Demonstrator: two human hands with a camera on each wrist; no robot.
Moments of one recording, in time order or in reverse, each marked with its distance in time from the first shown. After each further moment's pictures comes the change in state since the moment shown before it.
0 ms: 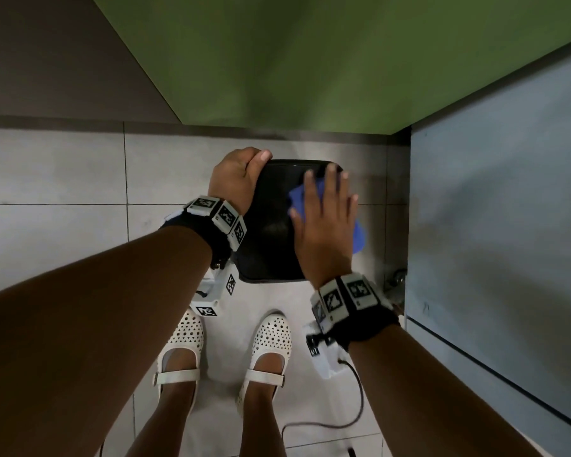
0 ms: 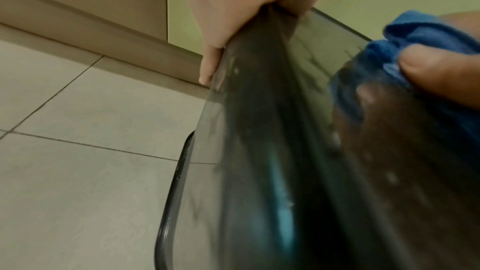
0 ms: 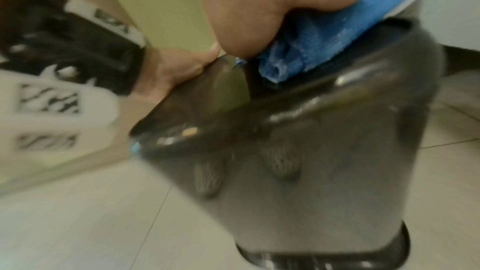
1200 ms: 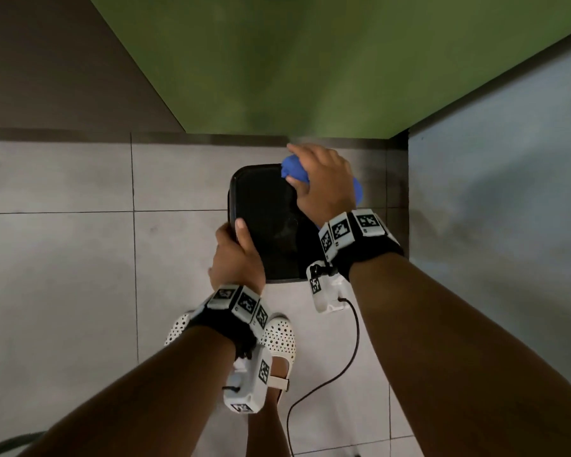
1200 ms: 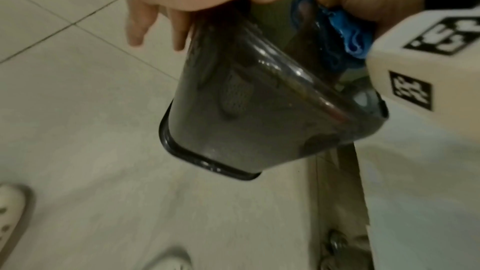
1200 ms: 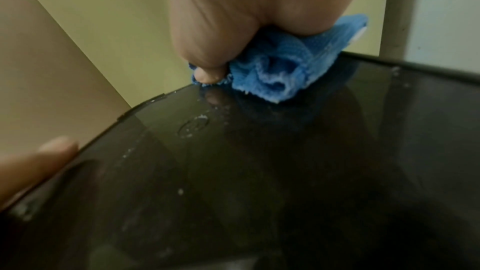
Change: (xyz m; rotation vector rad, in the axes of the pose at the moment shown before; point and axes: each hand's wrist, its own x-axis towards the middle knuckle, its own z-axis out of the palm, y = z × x) left_hand -0.101 -0.012 0.025 0.014 0.180 -0.576; right_hand 0.073 0.006 -0.018 0.220 -0.187 -0.115
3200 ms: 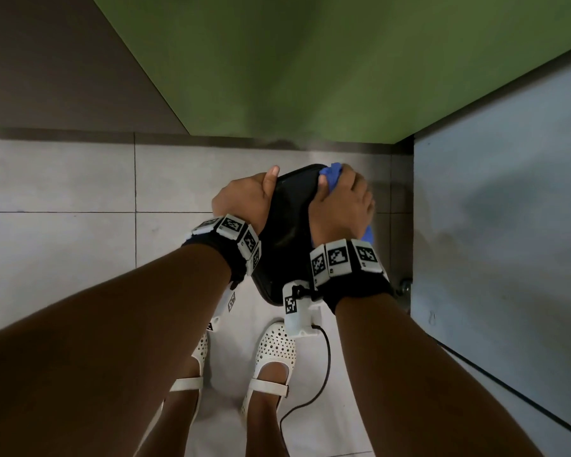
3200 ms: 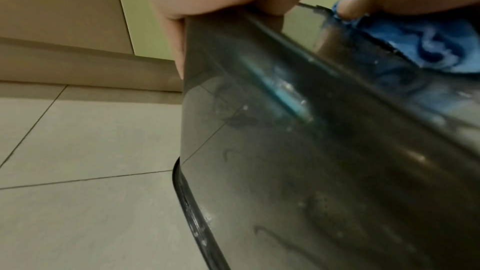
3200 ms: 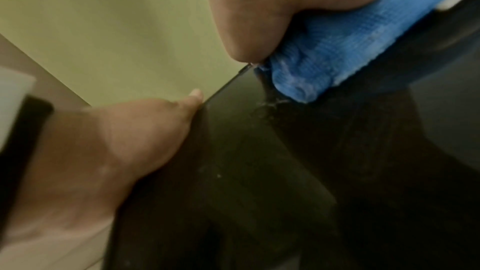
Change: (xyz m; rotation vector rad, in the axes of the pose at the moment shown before) left_hand 0.060 0.066 -0.013 0.539 -0.154 0.452; right_hand -0.017 -0.014 0.017 0.021 0.212 0.557
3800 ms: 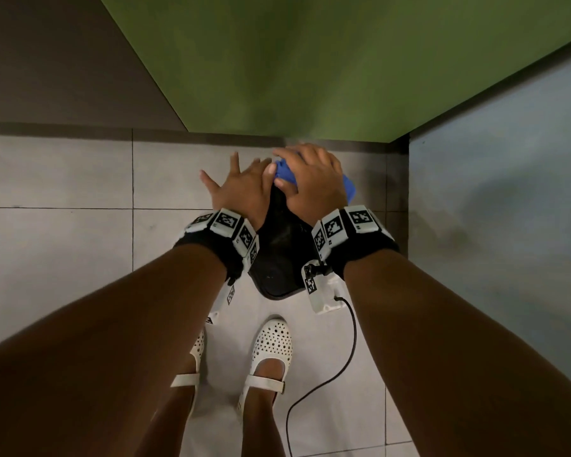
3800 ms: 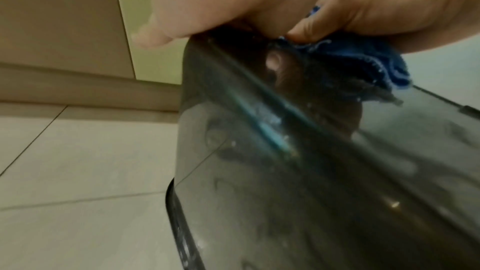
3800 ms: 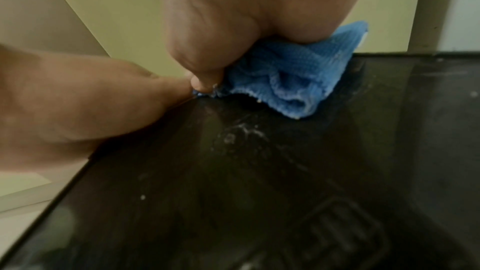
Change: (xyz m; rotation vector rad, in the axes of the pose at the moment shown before) left_hand 0.000 0.000 0.001 0.050 -0.004 0.081; right_hand 0.016 -0.016 0.002 -0.010 -0.107 -0.642
